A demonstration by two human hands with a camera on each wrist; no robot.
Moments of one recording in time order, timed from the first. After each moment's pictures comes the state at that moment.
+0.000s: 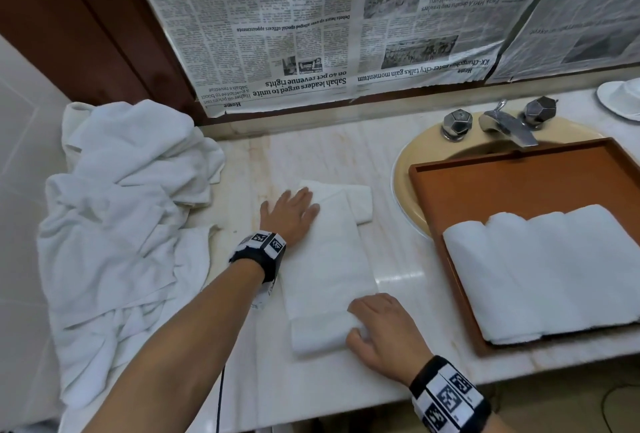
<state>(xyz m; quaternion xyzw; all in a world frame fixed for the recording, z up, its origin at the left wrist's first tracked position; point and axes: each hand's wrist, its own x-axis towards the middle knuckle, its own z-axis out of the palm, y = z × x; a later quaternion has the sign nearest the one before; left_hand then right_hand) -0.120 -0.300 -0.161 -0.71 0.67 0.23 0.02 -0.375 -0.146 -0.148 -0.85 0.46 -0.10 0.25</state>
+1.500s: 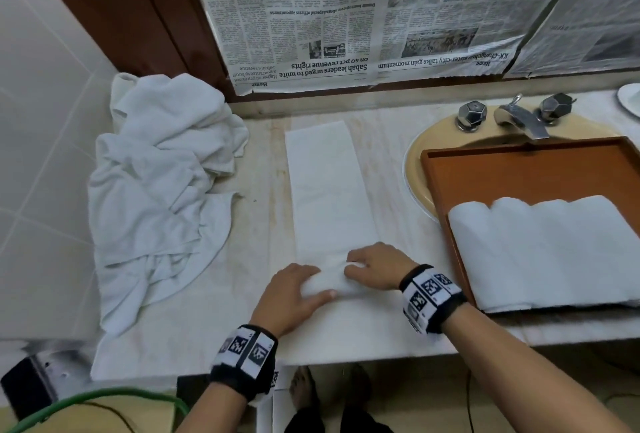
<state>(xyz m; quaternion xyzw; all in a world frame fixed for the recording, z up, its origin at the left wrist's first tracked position) -0.154 -0.089 -0.138 -0.71 0.58 0.35 -0.16 -0.354 -0.208 -0.113 -0.81 0.44 0.14 0.35</state>
